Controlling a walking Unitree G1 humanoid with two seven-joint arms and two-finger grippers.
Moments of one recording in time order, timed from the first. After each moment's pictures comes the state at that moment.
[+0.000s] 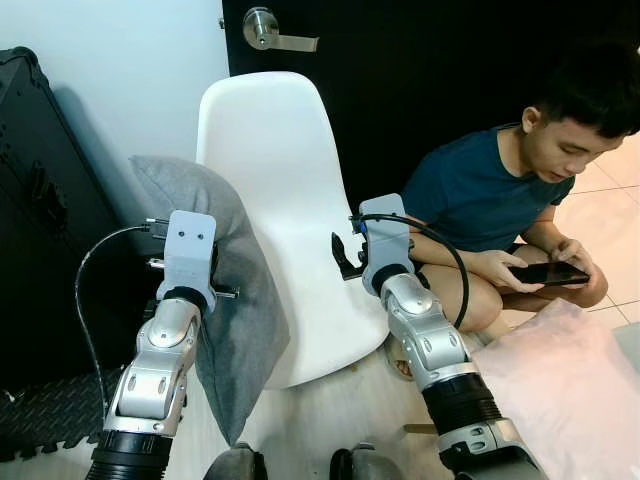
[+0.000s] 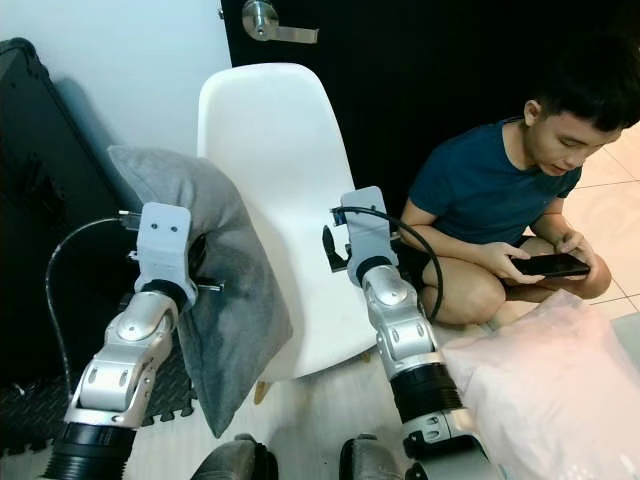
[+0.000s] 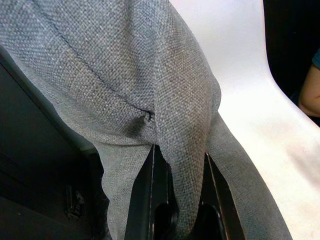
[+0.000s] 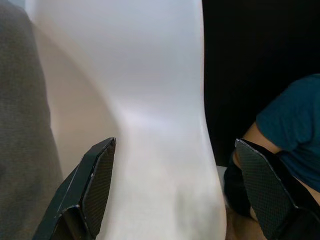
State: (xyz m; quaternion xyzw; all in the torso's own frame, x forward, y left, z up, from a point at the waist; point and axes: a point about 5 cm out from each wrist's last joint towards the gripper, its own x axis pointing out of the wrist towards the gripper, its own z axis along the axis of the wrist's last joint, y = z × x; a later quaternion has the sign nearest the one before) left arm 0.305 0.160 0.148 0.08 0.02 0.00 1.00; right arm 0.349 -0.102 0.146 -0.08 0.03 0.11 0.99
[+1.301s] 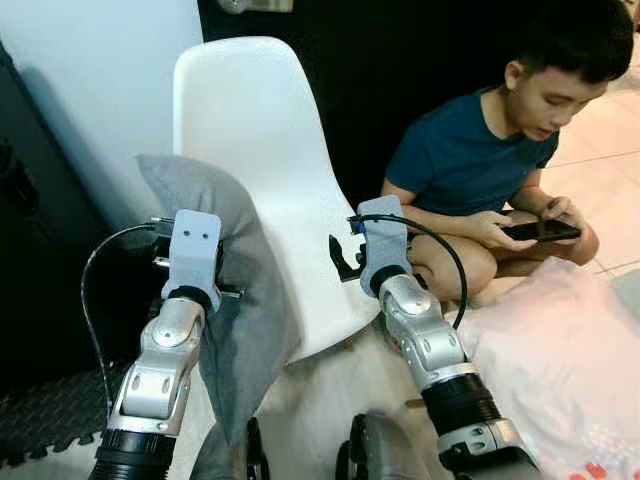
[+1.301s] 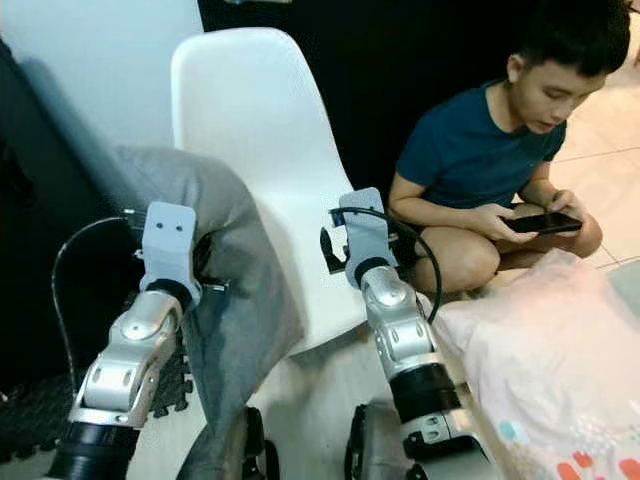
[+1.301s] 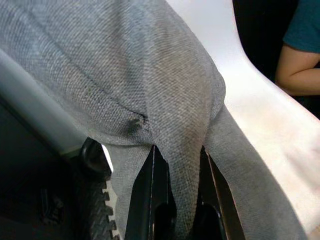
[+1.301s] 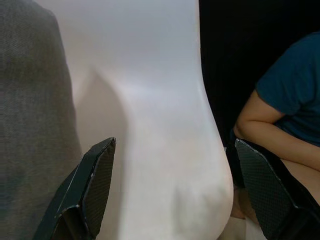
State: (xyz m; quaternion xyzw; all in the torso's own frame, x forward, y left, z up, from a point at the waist) left arm 0.307 0.154 0.151 0.08 0.01 -0.02 1.00; right arm 0.348 -0.100 0.143 -0.07 0.04 0.11 0.99
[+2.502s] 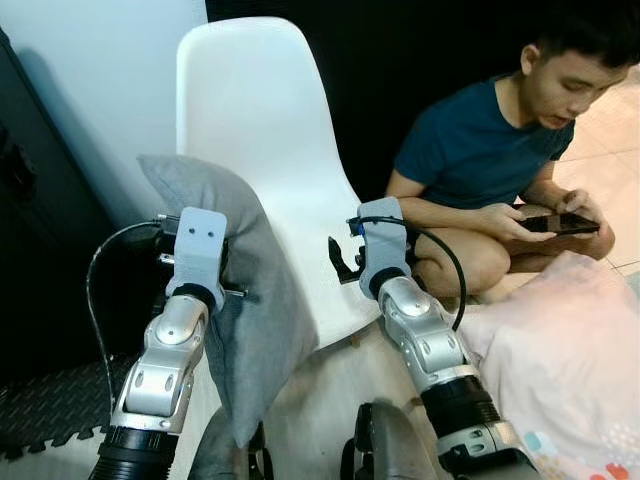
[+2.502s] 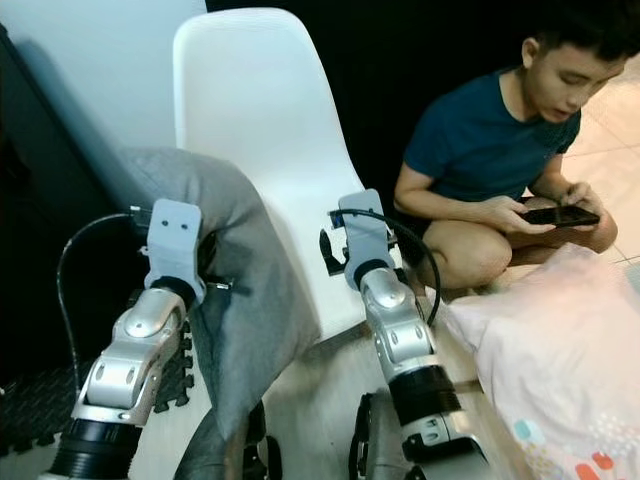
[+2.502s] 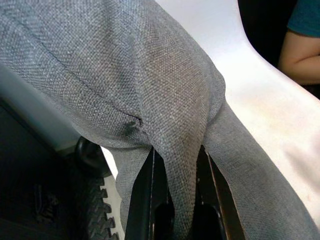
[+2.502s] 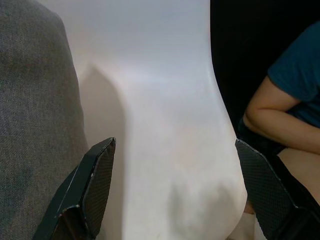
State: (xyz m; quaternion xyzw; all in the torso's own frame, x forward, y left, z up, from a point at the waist) left arm 0.308 0.152 0.153 0.08 0.01 -0.03 1.00; right arm 0.347 -0.099 0.142 -0.07 0.04 0.11 0.99
